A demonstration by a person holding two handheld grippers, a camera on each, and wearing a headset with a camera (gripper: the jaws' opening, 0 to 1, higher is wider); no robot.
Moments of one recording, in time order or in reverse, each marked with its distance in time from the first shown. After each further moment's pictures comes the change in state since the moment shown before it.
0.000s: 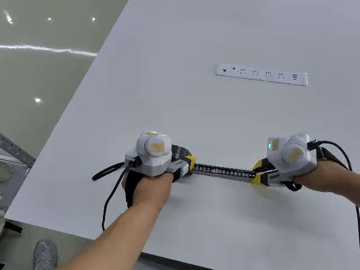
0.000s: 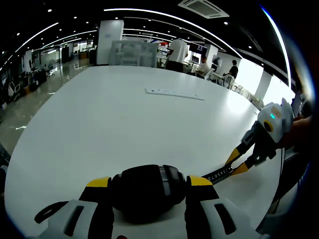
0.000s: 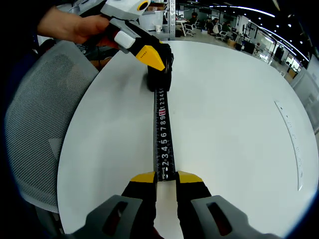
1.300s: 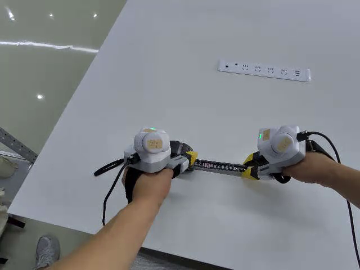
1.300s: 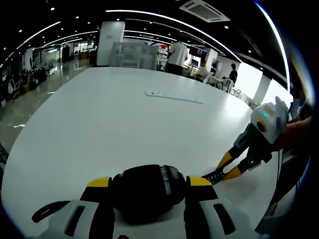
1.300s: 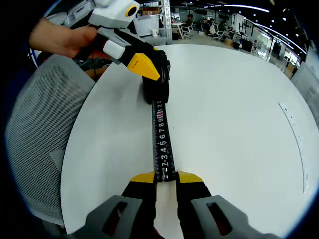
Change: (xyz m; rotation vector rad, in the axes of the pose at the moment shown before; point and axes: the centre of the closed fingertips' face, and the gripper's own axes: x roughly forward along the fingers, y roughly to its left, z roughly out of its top) left arm -0.001 0.001 0.002 -0.023 -0.023 -0.021; right arm 0.010 0.002 0.027 0.052 -0.034 0.026
